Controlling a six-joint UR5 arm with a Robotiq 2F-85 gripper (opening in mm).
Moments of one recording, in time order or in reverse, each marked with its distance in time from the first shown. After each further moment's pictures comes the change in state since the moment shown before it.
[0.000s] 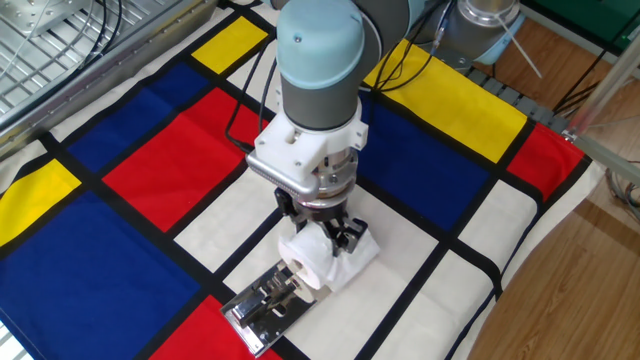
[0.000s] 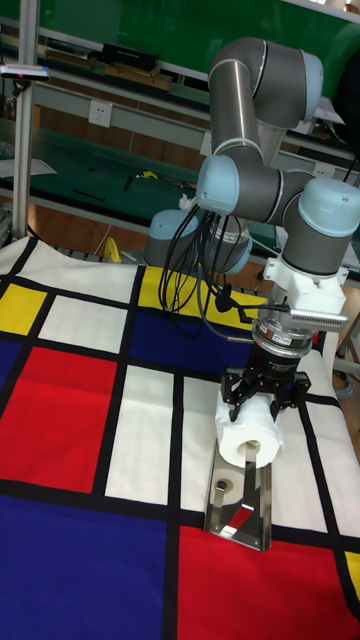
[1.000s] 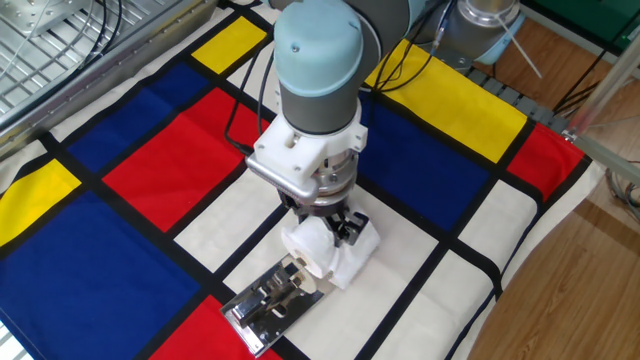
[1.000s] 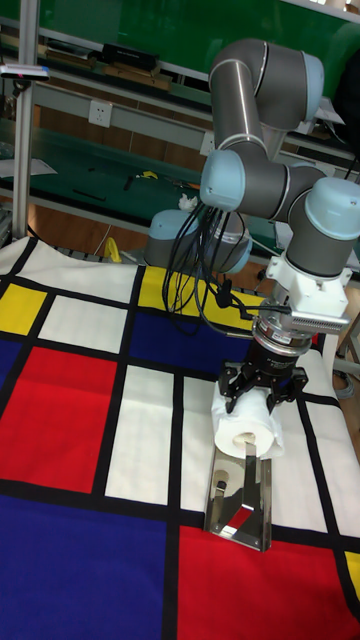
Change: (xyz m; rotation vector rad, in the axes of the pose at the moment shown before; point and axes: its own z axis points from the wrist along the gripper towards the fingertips) arm 0.011 -0.003 -0.008 0.019 0.070 0.004
